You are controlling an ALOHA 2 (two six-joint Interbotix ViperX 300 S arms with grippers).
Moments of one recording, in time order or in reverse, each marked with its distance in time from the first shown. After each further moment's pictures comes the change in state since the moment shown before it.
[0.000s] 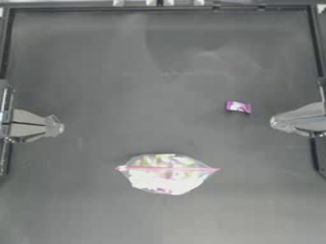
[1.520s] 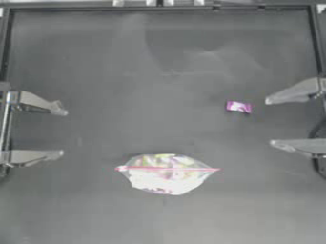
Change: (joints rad) left arm -0.006 0.000 -0.017 0.015 0.135 0.005; right arm -0.002 0.029 -0.144 -0.021 0.281 0.002
